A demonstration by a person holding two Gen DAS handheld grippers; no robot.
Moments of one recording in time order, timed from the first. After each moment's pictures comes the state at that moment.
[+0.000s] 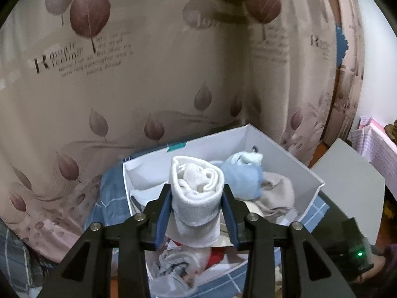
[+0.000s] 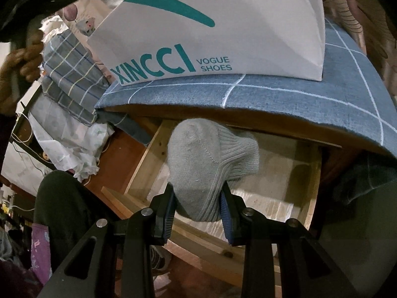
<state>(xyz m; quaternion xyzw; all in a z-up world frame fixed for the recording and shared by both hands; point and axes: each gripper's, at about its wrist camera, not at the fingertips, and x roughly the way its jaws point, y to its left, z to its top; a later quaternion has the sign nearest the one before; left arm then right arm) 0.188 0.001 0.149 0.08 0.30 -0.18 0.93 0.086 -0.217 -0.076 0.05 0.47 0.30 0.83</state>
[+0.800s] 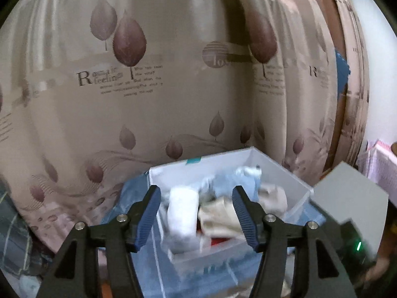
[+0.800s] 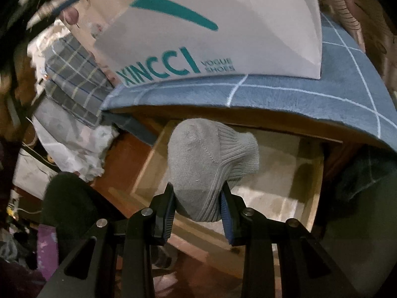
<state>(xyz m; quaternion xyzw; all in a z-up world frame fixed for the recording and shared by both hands) 0.088 0.028 0.158 0.05 0.20 -0.14 0.97 0.071 -0.222 -0.062 0.08 0.46 0.32 0.82</state>
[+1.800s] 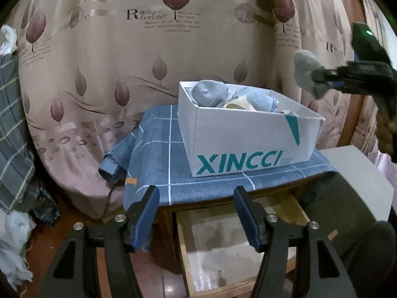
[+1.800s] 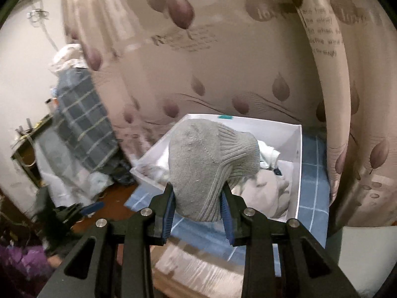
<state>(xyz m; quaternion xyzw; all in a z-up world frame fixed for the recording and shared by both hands) 0.010 0.065 0.032 0.00 0.27 -0.08 0.96 0.133 -0.202 0.134 0.03 0.32 0.28 0.90</state>
